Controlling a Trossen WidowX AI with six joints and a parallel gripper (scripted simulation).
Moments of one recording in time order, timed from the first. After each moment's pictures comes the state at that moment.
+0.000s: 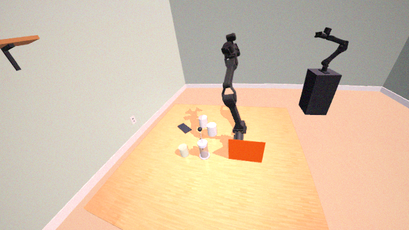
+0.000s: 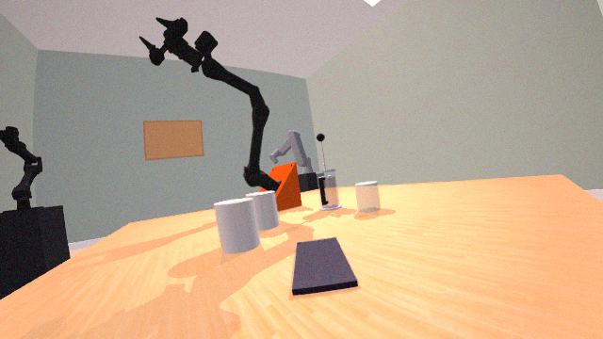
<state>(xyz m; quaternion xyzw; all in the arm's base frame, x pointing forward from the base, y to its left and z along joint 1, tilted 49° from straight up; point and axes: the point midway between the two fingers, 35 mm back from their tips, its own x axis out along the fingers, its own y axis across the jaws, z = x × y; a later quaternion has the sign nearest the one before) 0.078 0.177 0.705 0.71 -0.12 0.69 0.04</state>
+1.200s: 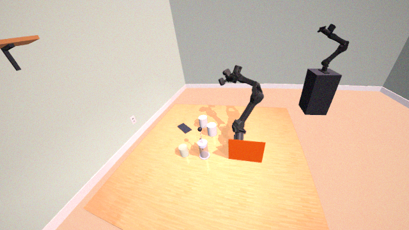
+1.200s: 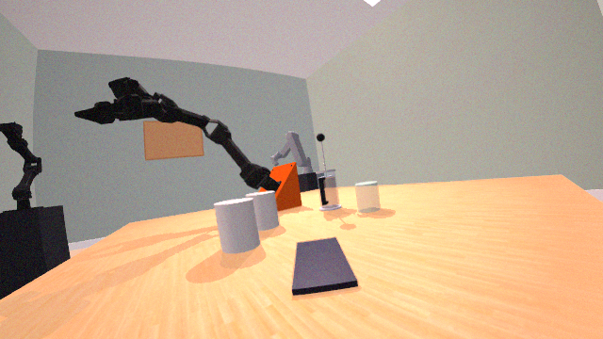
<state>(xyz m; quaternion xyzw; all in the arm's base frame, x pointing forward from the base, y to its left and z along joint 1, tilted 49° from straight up) 0.141 -0.161 0.592 0.39 0.01 0.47 -0.79</state>
